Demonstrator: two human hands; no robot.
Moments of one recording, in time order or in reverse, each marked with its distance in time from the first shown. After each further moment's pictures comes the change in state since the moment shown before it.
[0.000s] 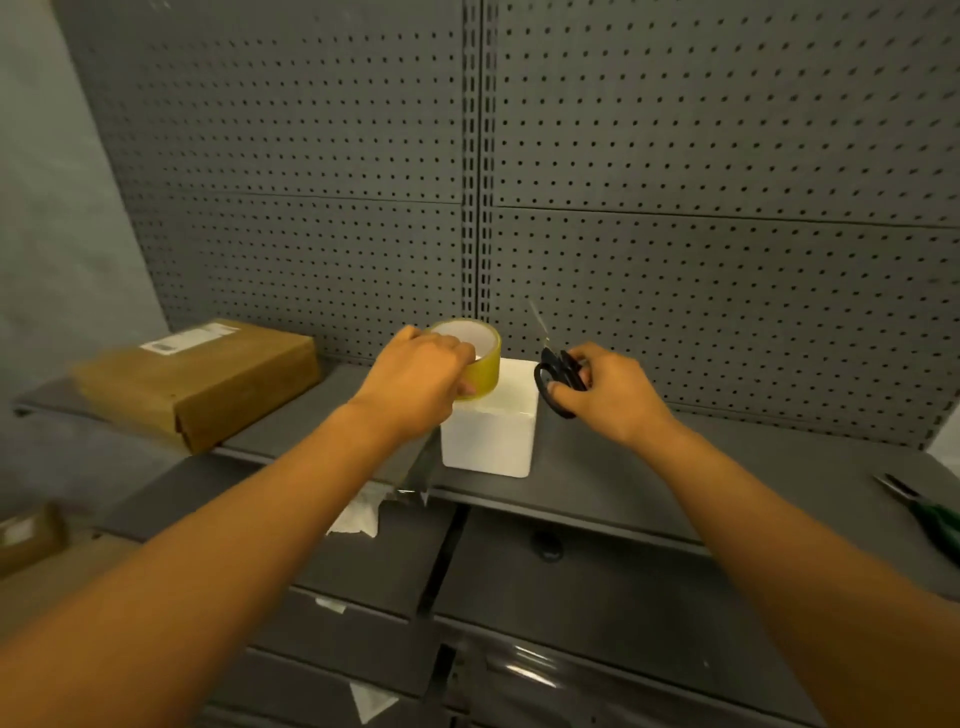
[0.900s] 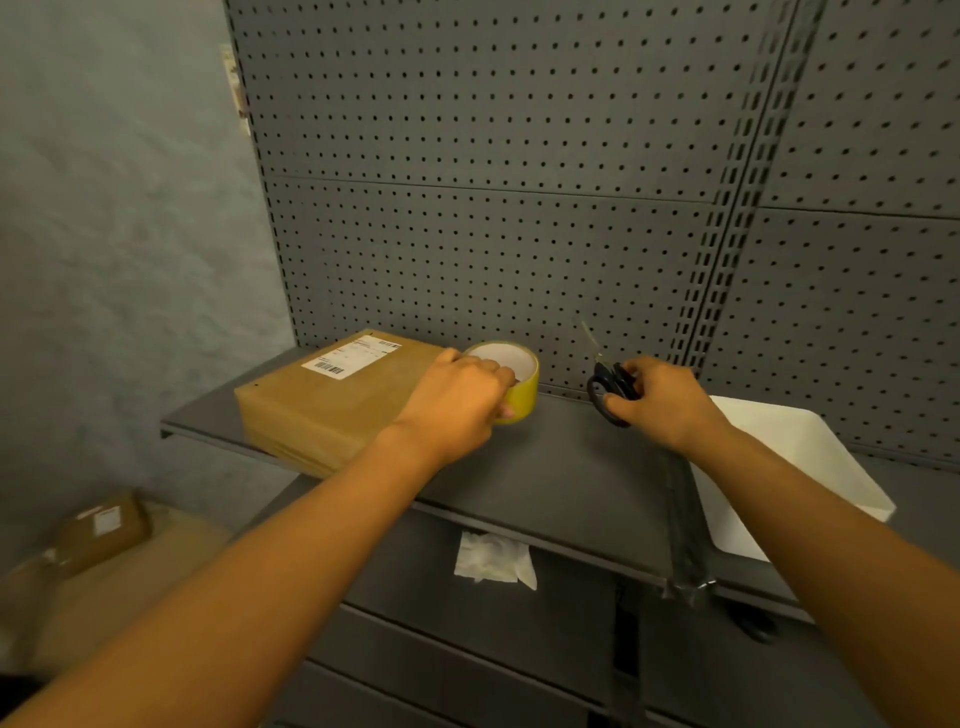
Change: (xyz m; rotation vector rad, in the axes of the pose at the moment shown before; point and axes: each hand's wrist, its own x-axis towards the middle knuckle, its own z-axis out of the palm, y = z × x) left_hand -0.047 -0.270 0.087 -0.032 -0.025 0.008; right_hand 0.134 -0.148 0.200 -0.194 -0.090 0.068
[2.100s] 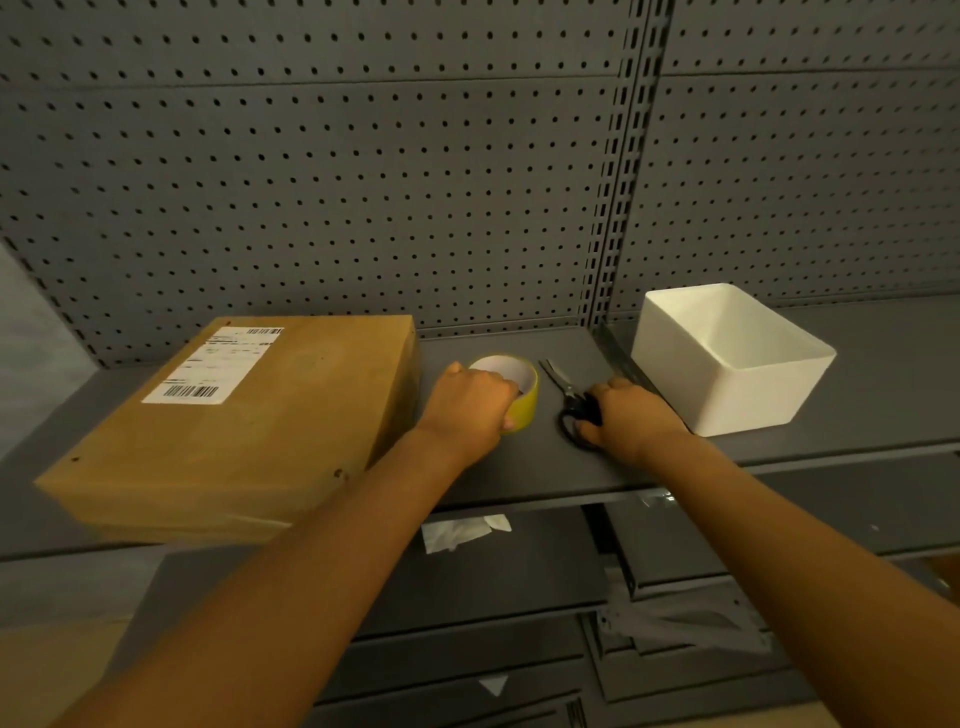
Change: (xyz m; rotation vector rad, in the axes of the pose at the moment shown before) left_hand 0.032 0.011 0.093 -0.122 -0.238 0.351; right_hand -0.037 0.012 0.091 -0.313 -0.200 0.421
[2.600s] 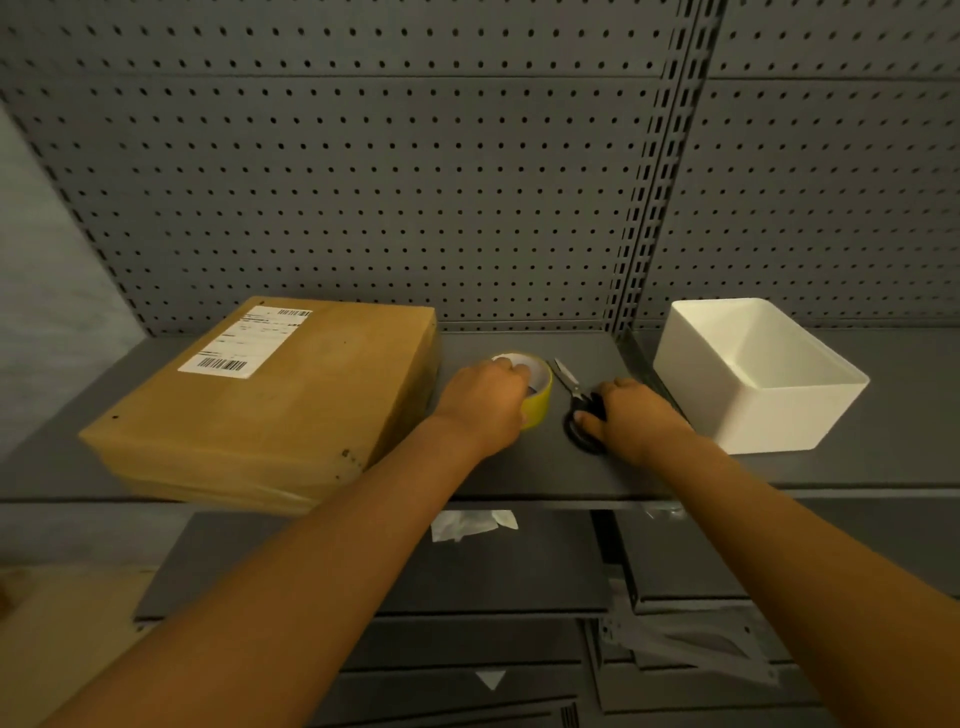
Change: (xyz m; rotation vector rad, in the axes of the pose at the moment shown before) left_hand -0.002 0.007 -0.006 -0.194 0.002 -0.139; right_hand 0.009 -0.005 -0.007 -0.007 -0.029 -0.046
